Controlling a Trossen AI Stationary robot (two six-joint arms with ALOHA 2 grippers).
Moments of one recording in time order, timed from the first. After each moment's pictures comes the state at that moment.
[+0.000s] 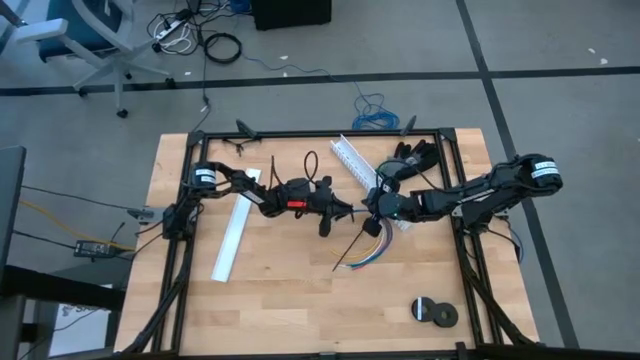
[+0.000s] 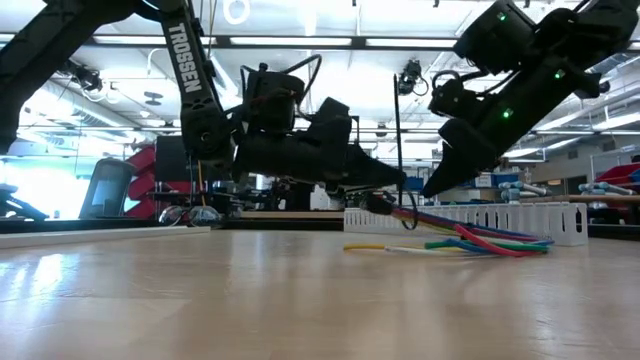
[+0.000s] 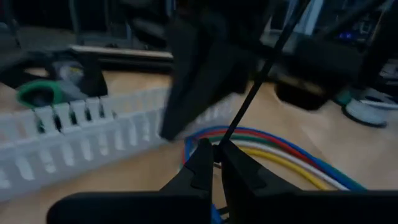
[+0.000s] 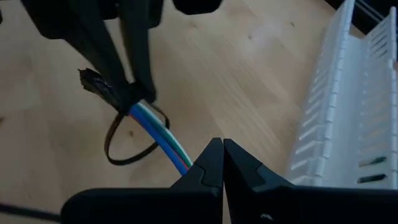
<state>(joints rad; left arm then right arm) 0.17 2.15 0.93 1.11 0.23 -0.06 0.04 1.37 0.51 0.14 0.47 0.27</state>
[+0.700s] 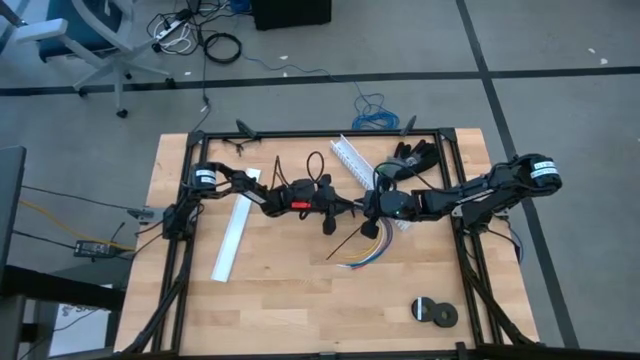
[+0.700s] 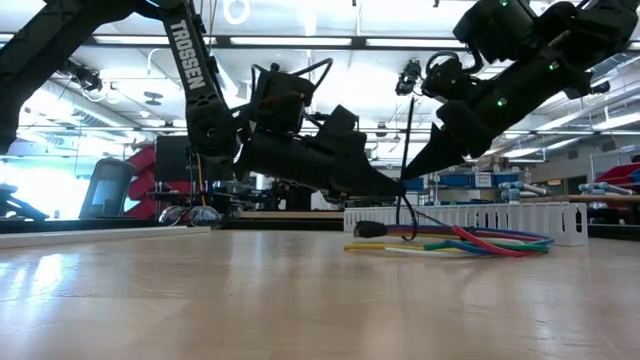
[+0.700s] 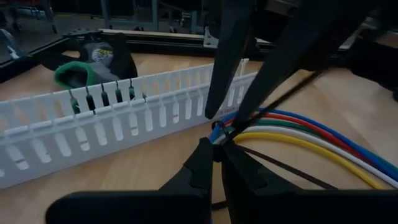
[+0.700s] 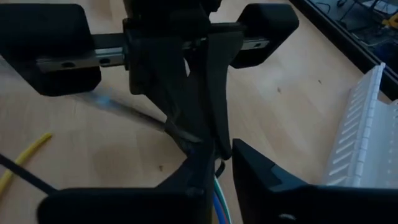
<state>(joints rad) 0.16 2.15 0.96 0.99 0.10 -0.03 0.04 1.37 0.51 0.30 0.39 0.08</state>
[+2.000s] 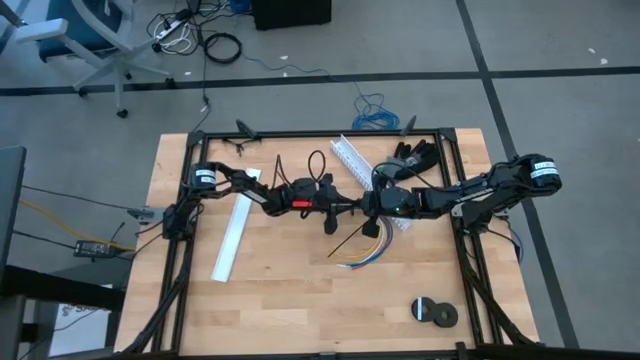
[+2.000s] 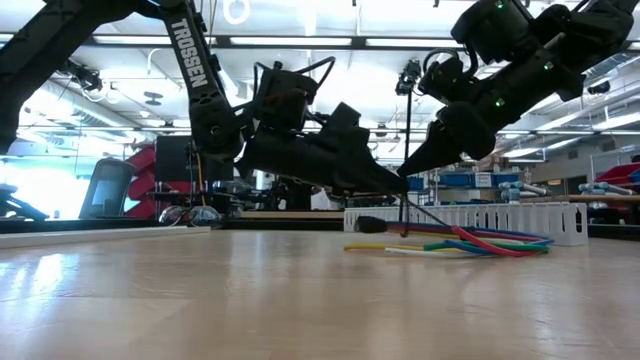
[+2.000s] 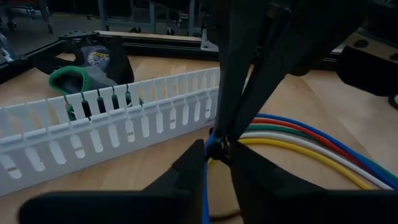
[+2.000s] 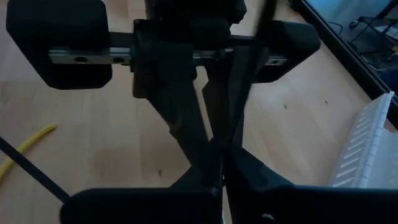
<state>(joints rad) 0.16 2.14 0.98 0.98 0.12 -0.04 0.01 1.37 0.51 0.34 0.33 -0.05</state>
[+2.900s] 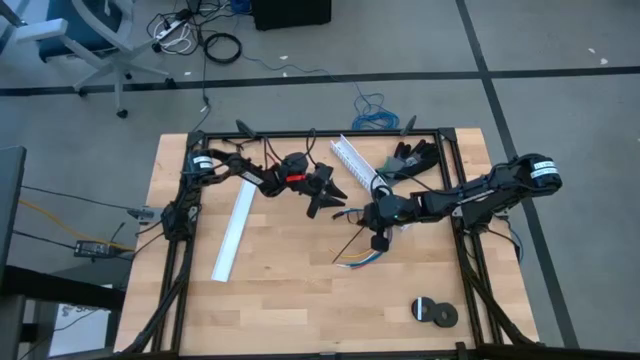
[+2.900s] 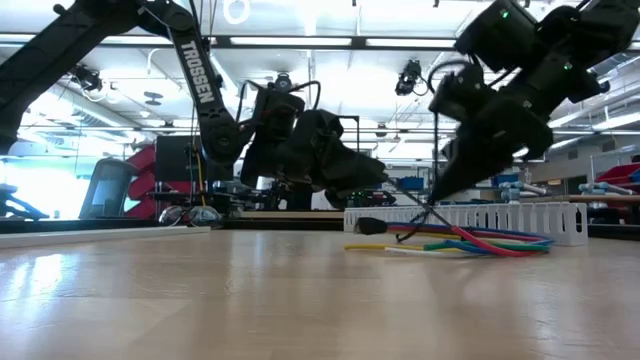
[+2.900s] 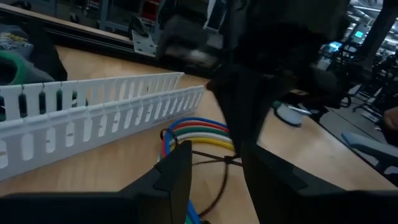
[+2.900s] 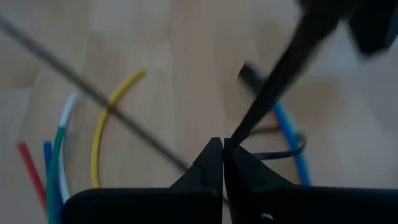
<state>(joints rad) 0.36 2.14 0.98 1.02 0.72 -0.22 0.06 1.37 0.51 0.16 0.10 0.10</state>
